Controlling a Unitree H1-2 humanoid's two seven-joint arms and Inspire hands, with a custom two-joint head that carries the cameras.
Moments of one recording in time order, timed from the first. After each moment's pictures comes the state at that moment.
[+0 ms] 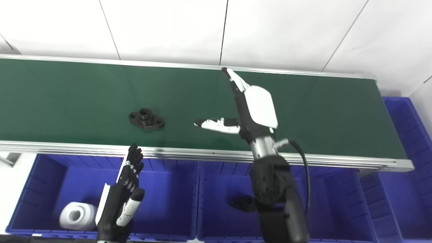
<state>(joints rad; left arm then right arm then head) 0.60 -0.09 -0.26 -0.23 0.10 -0.29 0.01 -0.14 -0.04 0.25 -0.23 -0.93 0.17 0.13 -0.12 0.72</state>
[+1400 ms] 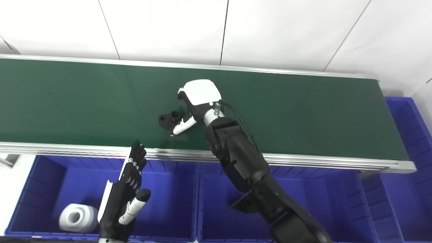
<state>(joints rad) 0.58 -0.08 -0.28 -0.23 0.10 -0.32 0.01 -0.46 -0.06 0.57 0.31 -1.13 0.27 0.25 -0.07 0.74</state>
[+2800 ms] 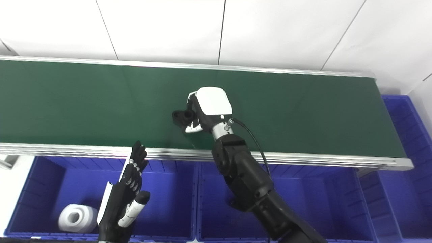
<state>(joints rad) 0.60 -0.07 -0.30 -0.26 0.10 -0.29 0.00 -0.36 -0.11 0.59 0.25 -0.97 0.26 -0.01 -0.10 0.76</state>
